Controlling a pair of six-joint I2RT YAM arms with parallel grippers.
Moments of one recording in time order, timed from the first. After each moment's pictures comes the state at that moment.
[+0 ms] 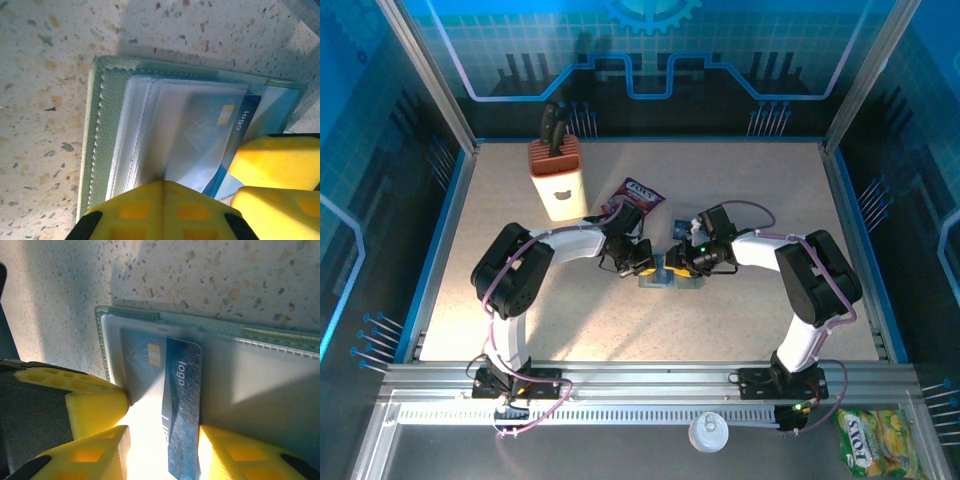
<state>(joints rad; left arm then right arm) -0.57 1.92 1.16 -0.40 0.45 -0.95 0.41 1.76 0.87 -0.18 -0.64 0.69</state>
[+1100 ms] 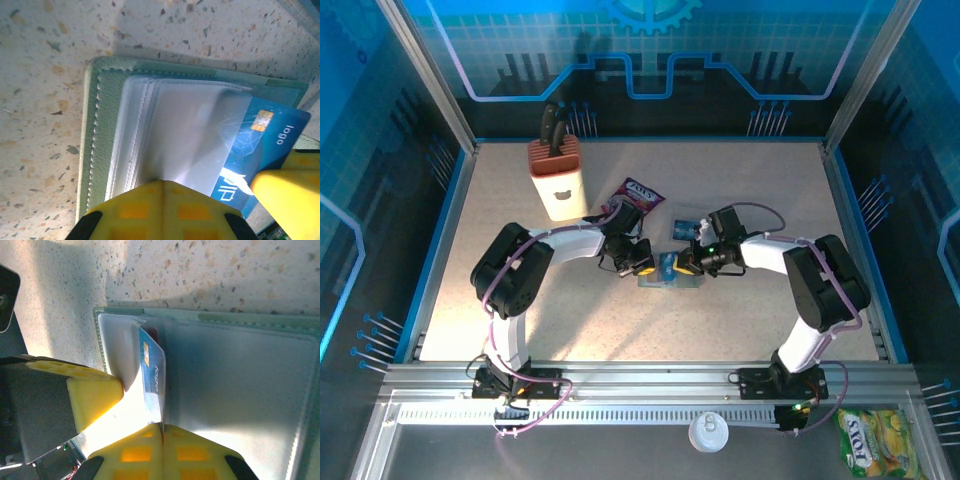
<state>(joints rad) -0.57 1.92 1.15 -0.39 0.46 -0.95 0.35 1.71 0.82 -0.17 -0.67 0.68</state>
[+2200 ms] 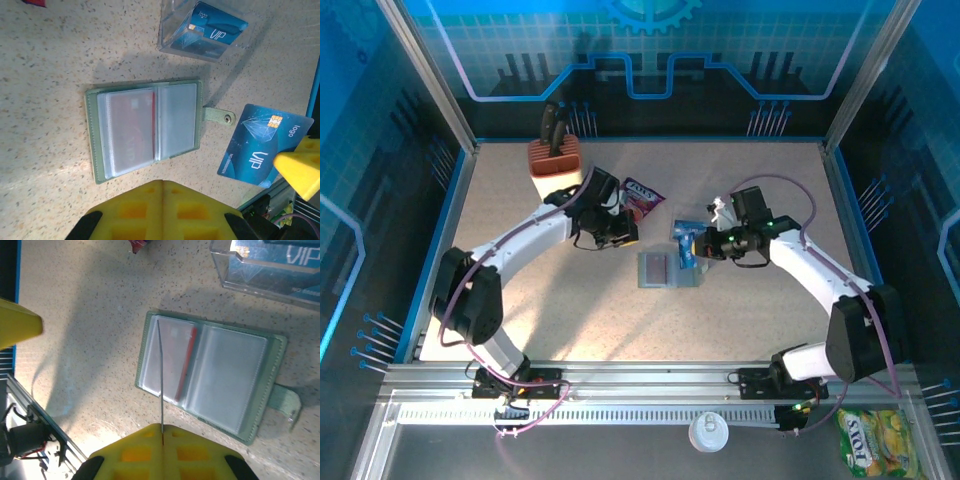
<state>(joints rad) -0.47 1.64 1.29 -0.69 0.42 -0.71 0.31 1.38 0.96 -0.60 -0.55 0.35</state>
